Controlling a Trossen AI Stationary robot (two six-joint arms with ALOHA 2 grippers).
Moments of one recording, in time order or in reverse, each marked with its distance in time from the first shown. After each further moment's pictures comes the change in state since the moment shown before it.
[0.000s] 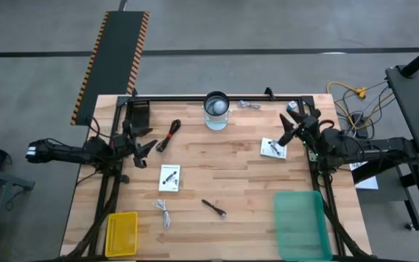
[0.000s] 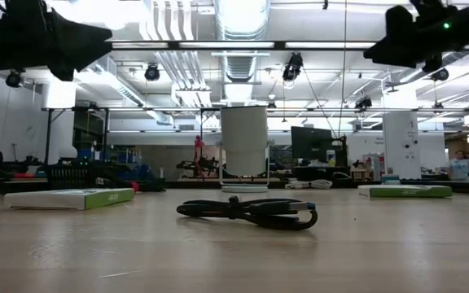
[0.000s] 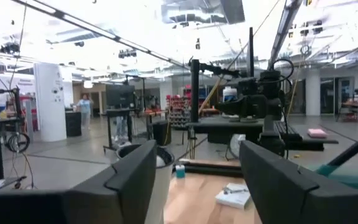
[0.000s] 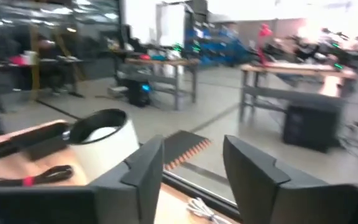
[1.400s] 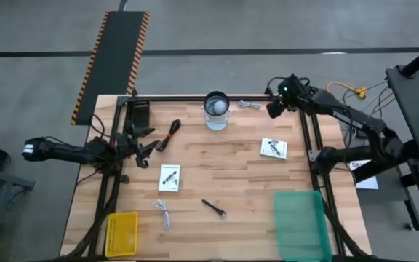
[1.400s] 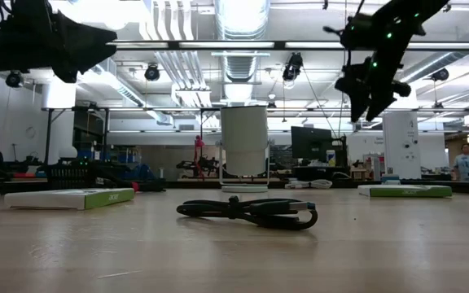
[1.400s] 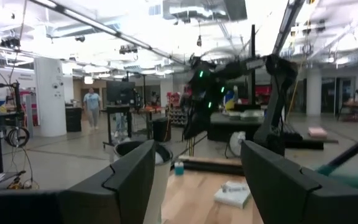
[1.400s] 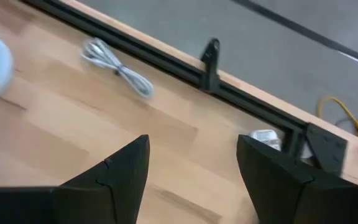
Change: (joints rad) left arm 0.002 0.095 -0.005 0.095 -0.008 -0.026; right arm -0.801 0.763 0.646 -0.922 -0.623 0.236
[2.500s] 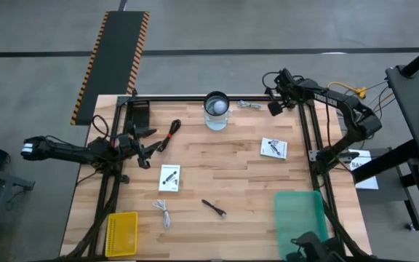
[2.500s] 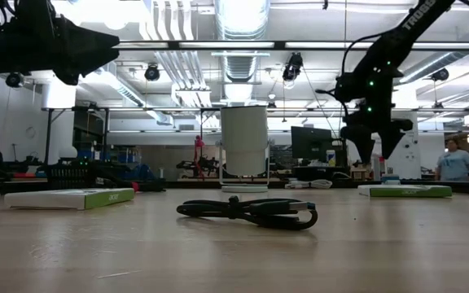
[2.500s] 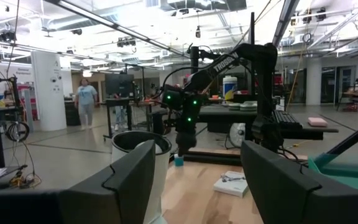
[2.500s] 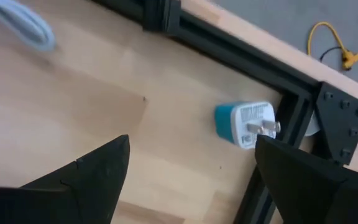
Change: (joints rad) left arm 0.000 0.042 -0.002 -0.013 0.000 -0.004; right arm -0.219 0.335 0.043 0.009 -0.057 -0.087
